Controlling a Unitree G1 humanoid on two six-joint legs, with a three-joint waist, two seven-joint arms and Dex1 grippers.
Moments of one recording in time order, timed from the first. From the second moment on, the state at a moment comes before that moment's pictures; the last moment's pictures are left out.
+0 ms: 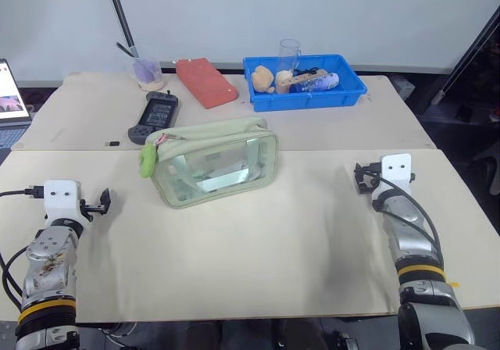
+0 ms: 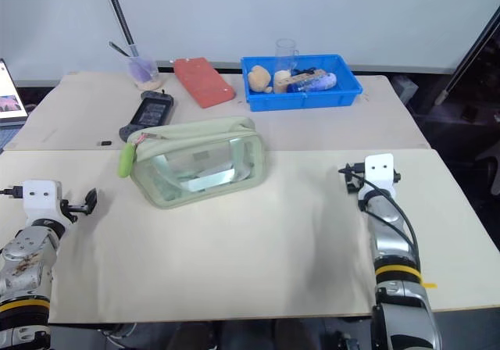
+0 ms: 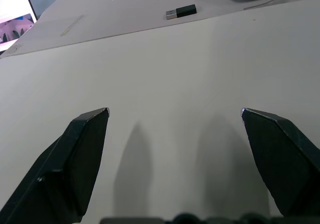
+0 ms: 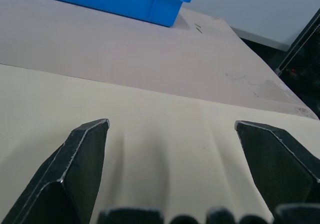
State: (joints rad) left arm -0.19 0.60 0.42 0.33 -0.17 0.14 -0.27; right arm -0.51 -0.42 -0.18 0.58 0.02 -0.04 0.08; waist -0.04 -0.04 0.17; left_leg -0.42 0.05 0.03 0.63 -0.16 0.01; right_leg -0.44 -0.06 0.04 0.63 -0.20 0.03
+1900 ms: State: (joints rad) left arm -0.93 0.92 -0.24 0.16 -0.08 -0.01 -1.26; right arm -0.66 -0.72 -0.08 -0.37 0.62 0.80 0.75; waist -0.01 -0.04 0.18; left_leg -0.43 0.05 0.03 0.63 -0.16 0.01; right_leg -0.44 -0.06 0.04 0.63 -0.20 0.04
